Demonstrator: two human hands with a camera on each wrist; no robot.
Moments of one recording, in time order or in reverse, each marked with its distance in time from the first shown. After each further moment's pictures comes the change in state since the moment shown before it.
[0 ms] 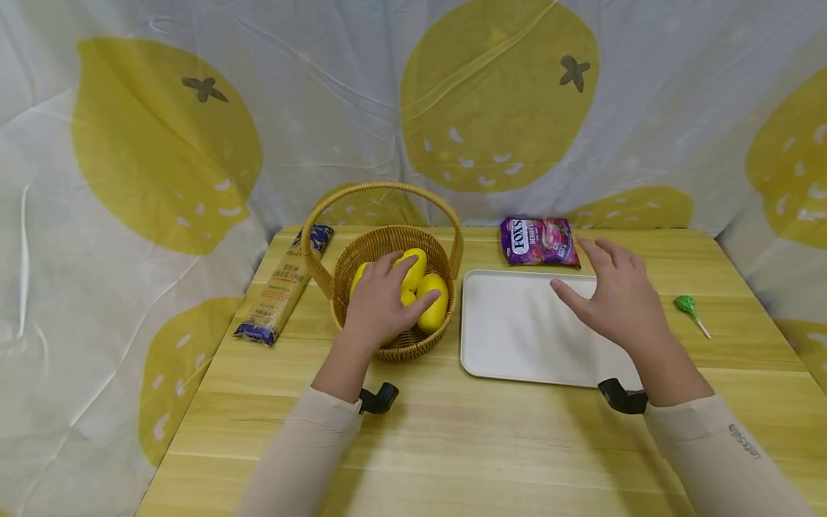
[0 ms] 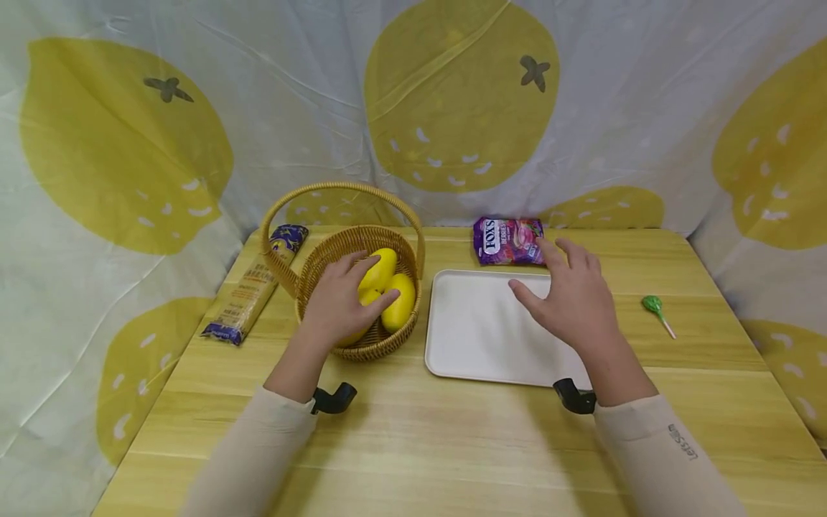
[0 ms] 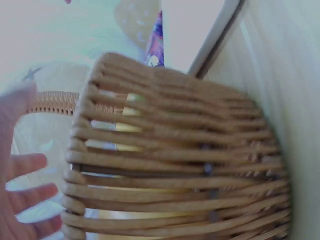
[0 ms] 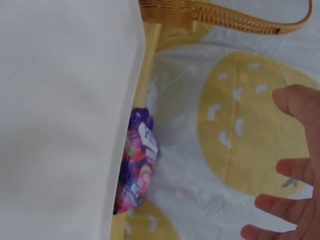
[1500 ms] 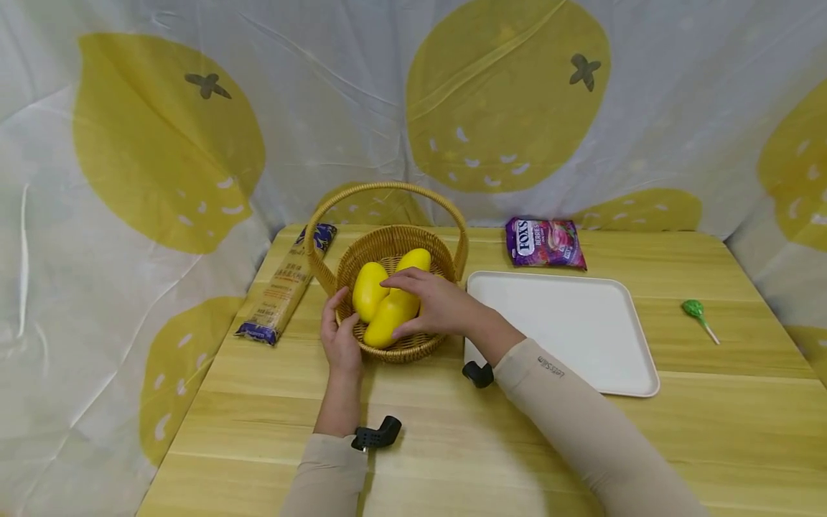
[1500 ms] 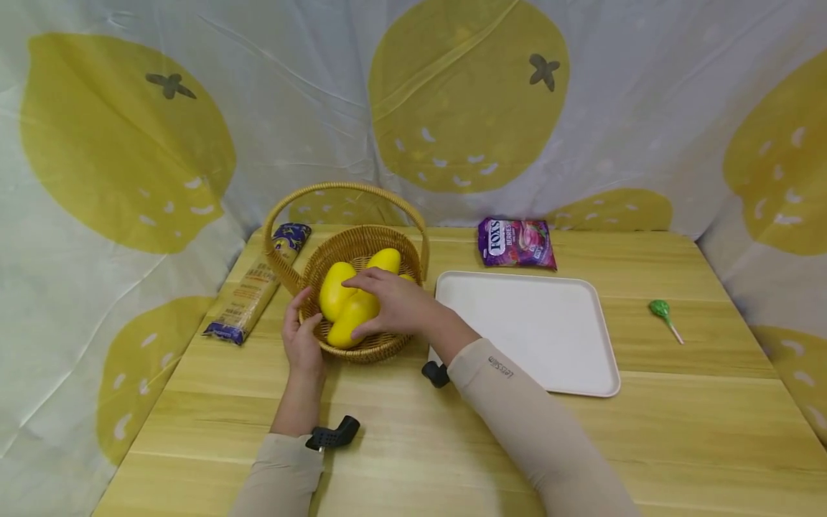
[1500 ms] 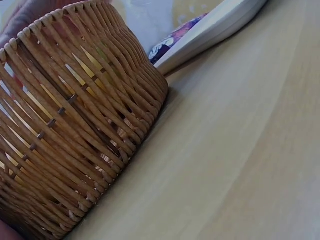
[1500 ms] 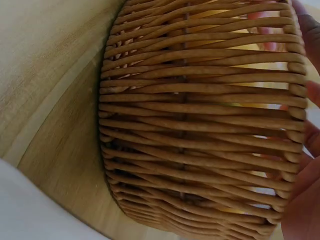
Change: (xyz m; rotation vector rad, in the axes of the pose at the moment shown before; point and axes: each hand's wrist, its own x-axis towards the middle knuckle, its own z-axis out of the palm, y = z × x) left_hand -0.048 -0.063 0.063 -1.237 0.625 -0.515; right_hand 0.064 -0.174 0.117 0.325 -0.379 -0.638
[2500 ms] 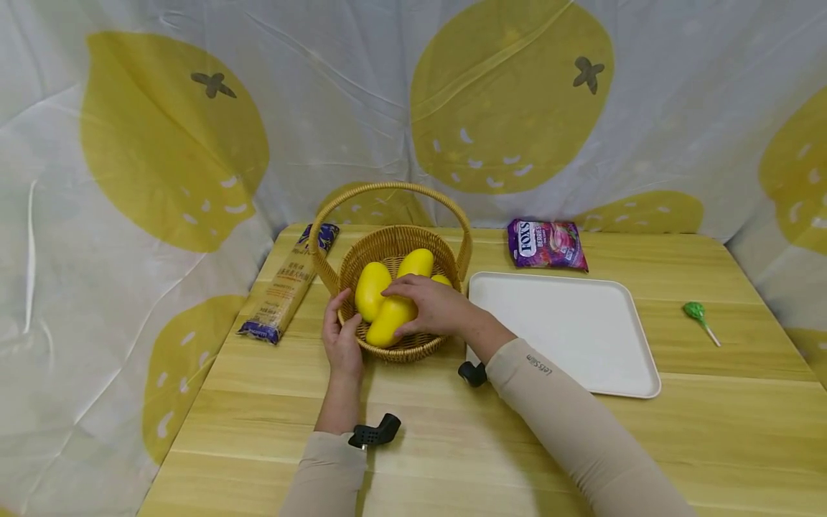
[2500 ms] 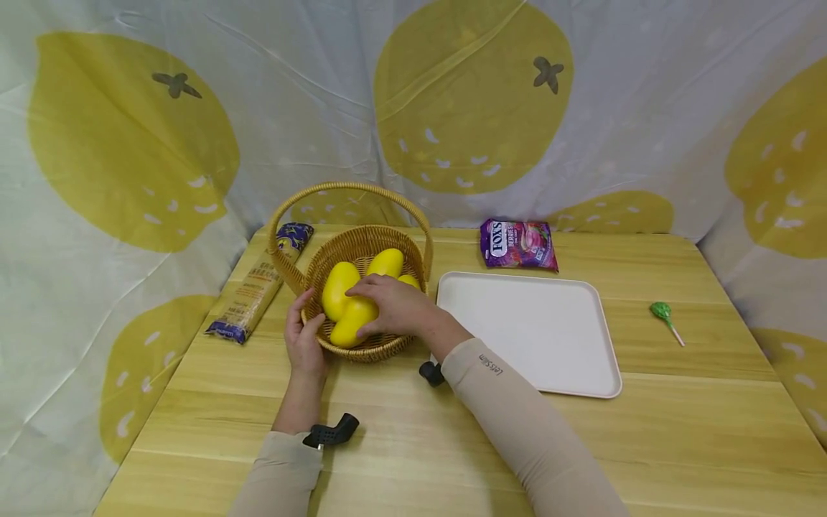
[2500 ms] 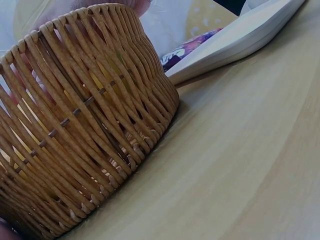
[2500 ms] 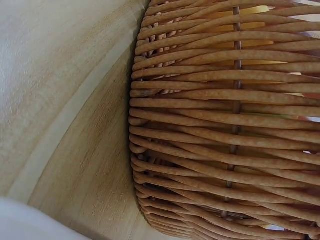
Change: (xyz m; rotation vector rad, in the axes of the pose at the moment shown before) left_hand -0.001 -0.006 -0.006 -0.060 -0.039 0.064; right_hand 0.014 0.007 0.016 -0.065 -0.092 0.054
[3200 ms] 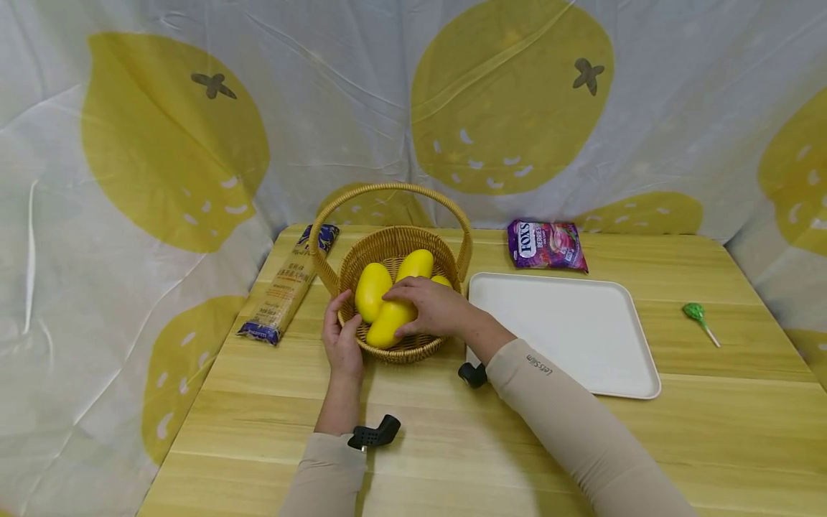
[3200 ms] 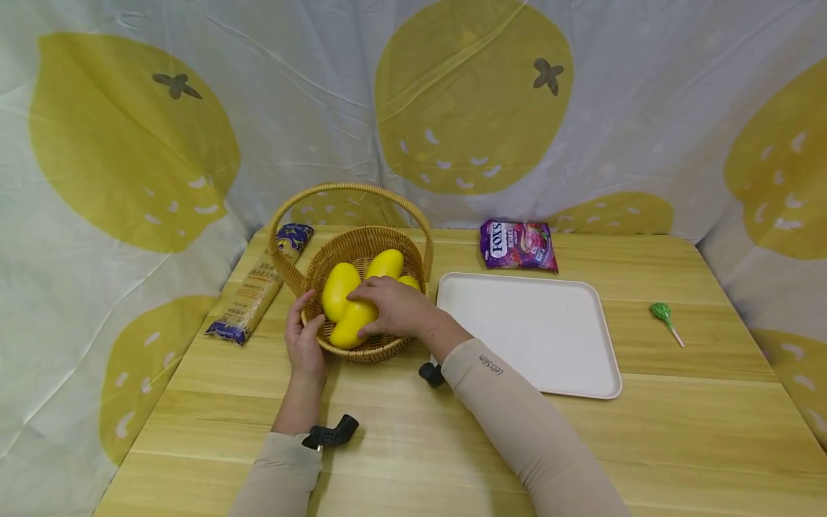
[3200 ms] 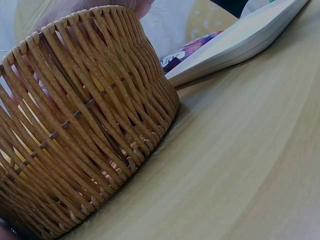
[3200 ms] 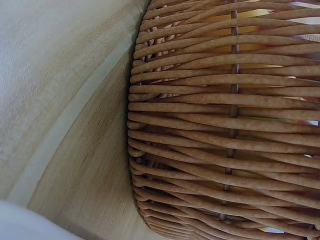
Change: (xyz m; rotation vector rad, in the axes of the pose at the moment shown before) left_hand 0.001 -0.003 -0.001 0.009 -0.008 0.039; right_hand 0.001 0.001 0.001 -0.049 -0.016 -0.018
